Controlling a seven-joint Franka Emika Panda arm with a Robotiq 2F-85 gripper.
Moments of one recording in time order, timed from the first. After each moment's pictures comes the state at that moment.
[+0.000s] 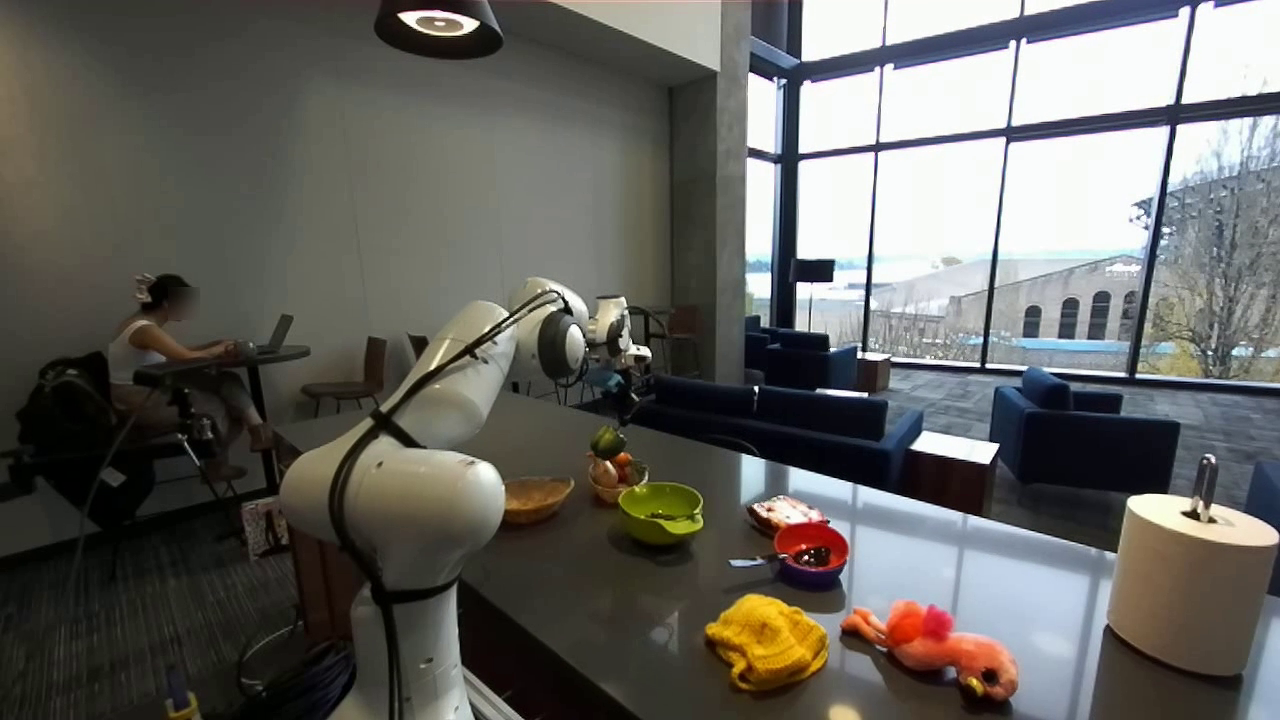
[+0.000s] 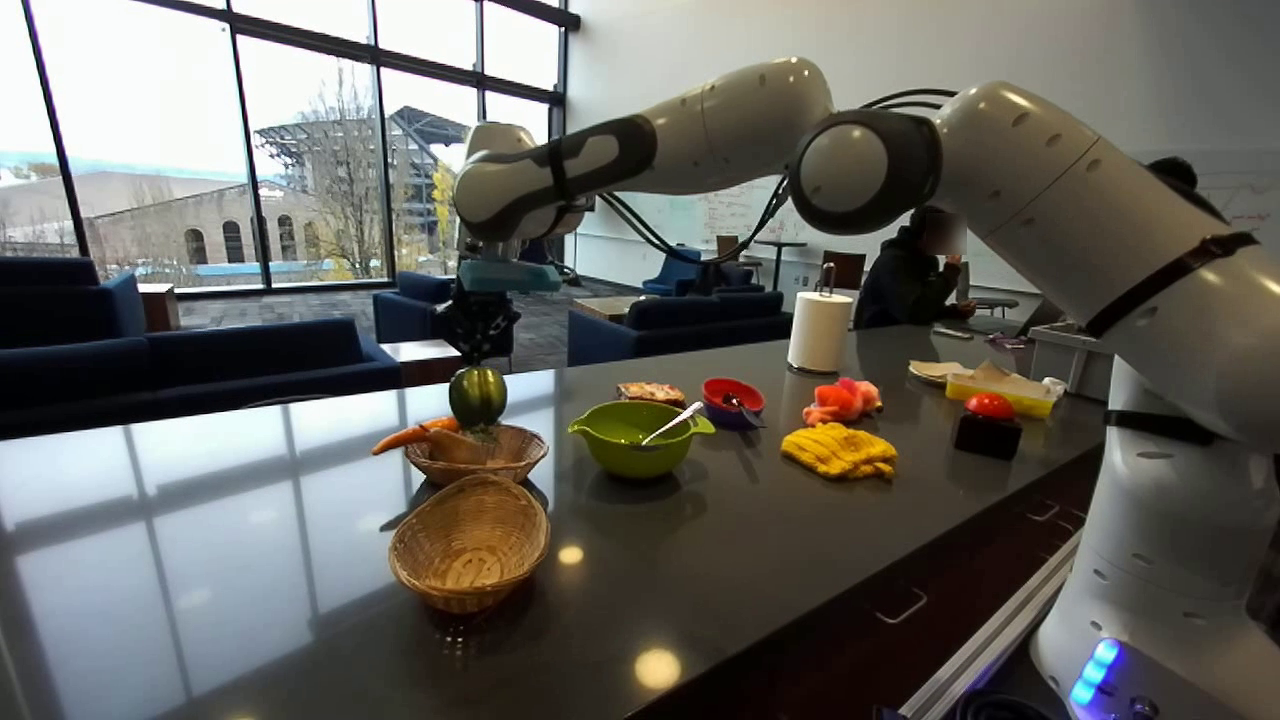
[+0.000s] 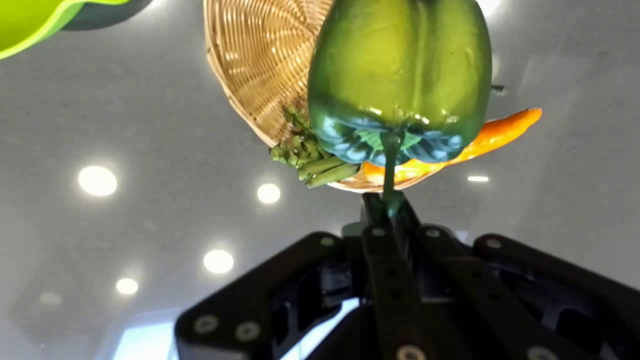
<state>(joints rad) 0.45 0.90 -0.03 -0.96 0.01 2.11 0.43</state>
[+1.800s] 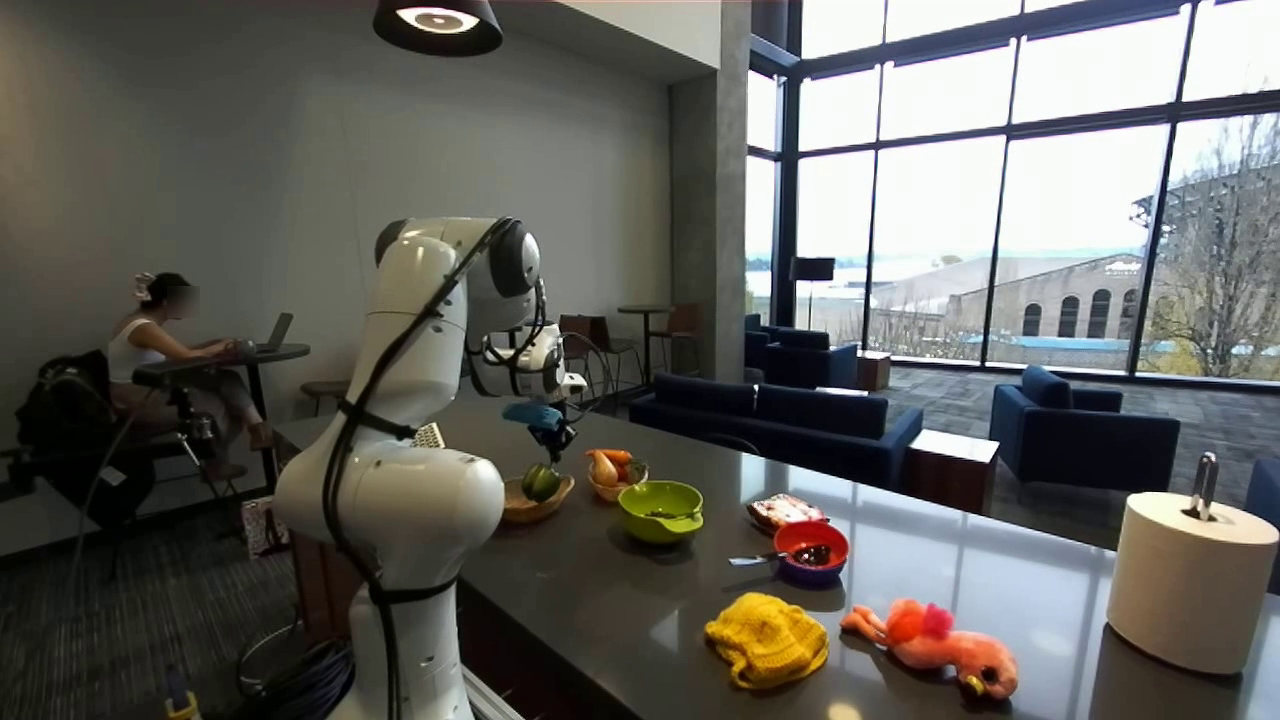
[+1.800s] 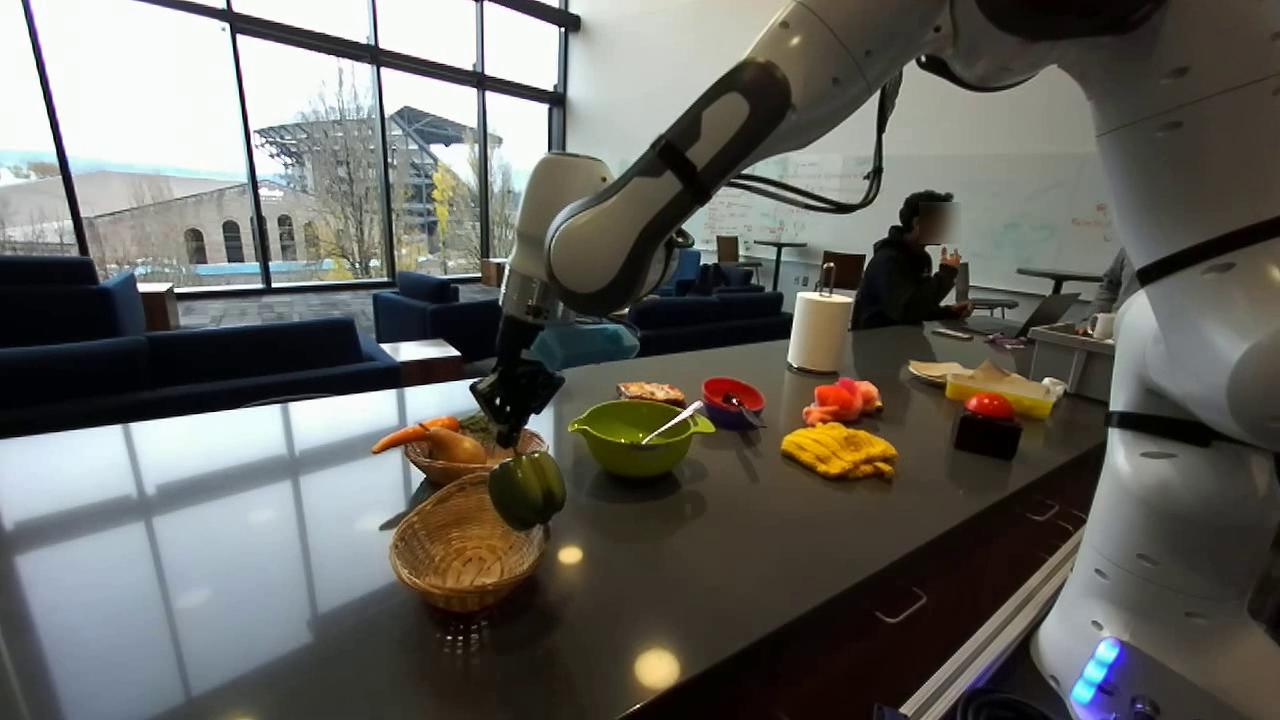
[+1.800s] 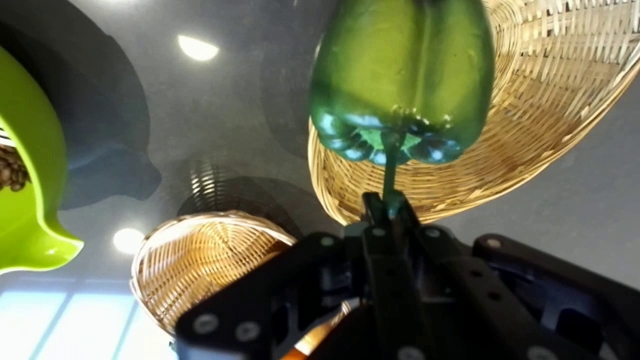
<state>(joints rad) 0.48 0.38 0.12 -1.99 -0.06 2.64 0.34</state>
